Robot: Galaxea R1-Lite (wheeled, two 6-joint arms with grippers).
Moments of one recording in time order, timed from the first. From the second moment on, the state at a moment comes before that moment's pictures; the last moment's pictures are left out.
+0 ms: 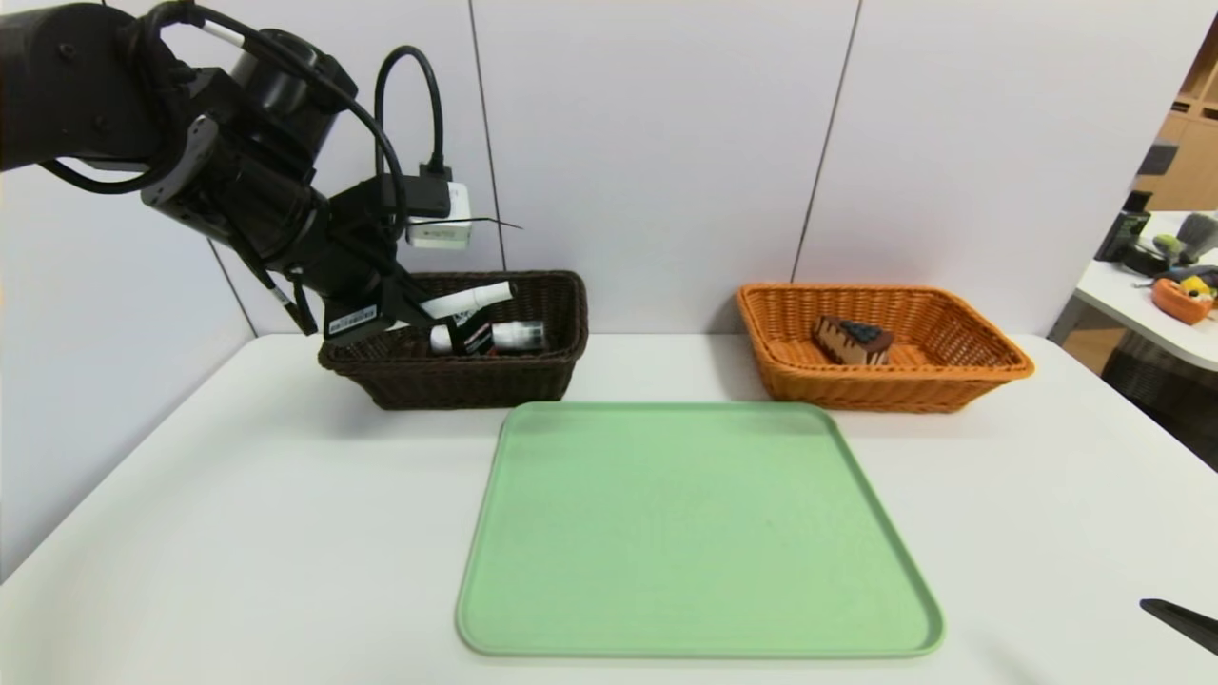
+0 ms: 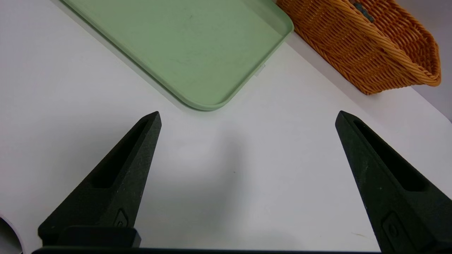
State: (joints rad) left arm -0.27 1.91 -1.97 0.87 -0.17 1.10; right arm 0.55 0.62 0.00 -0.36 -0.14 -0.44
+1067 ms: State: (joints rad) left arm -0.21 2.07 -1.97 0.72 -0.16 1.11; right arm 0.55 0.64 0.00 -0.35 -0.14 -0.44
